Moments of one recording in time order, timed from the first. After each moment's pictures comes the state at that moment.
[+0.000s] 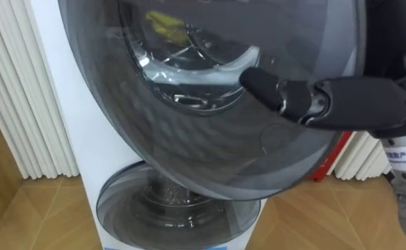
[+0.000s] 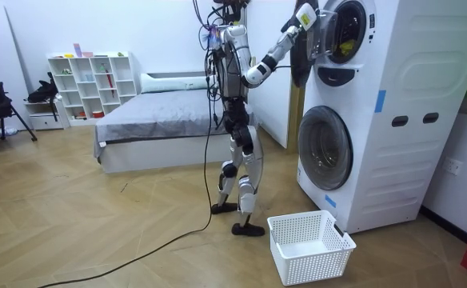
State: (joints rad) left arm 0.20 0.22 -0.01 1.12 0.27 0.03 0.26; right arm -0.16 -0.36 -0.04 -0.61 0.44 -0.03 0.15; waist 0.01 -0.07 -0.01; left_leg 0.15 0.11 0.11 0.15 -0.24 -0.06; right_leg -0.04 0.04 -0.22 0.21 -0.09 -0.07
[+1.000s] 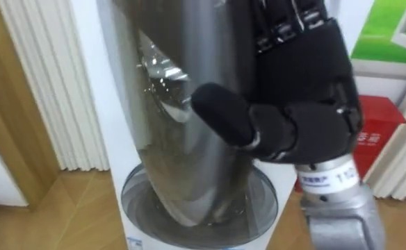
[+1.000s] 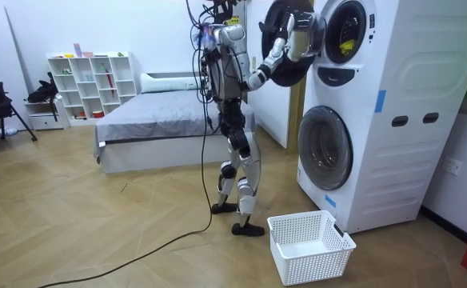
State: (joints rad) left arm 0.17 0.23 -0.10 1.10 0.27 0.07 0.25; right arm -0.18 -0.10 0.32 -0.39 0.76 -0.23 0.32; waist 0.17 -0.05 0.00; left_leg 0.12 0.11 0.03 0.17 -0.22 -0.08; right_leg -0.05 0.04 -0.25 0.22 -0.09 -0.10
